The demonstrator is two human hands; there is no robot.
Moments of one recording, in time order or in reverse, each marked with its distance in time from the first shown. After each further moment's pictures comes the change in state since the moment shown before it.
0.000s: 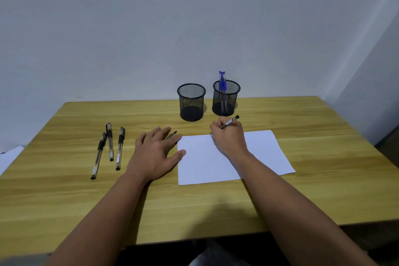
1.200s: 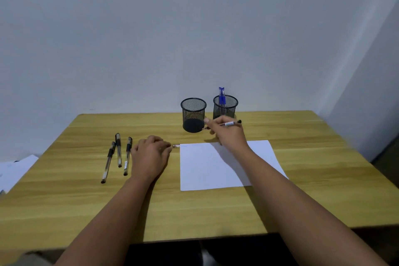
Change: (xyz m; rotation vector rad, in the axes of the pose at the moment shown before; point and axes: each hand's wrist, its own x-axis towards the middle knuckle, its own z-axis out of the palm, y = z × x) left_hand 0.007 -0.004 -0.003 -0.039 0.255 -0.232; right_hand -0.012 -0.074 -0.027 0.211 -0.095 0.076
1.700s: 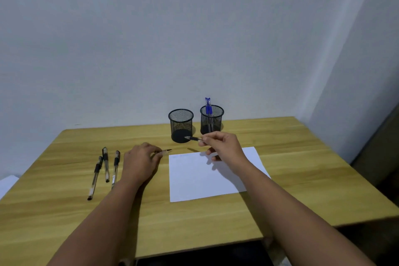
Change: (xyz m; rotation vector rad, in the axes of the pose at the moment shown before) left_hand 0.026 0.004 -0.006 -0.029 -0.068 0.088; right_hand -0.021 0.000 -0.031 0.019 -0.097 0.081
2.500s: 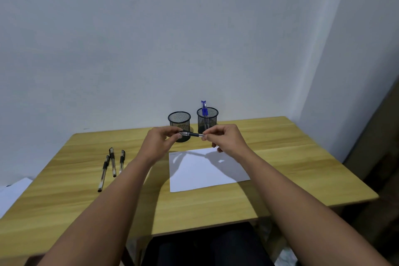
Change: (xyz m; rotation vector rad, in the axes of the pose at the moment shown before) left_hand -0.005 0.082 -0.060 -0.640 -0.049 0.077; right_hand -0.034 -0.038 -0.021 -0.170 0.015 -0.132
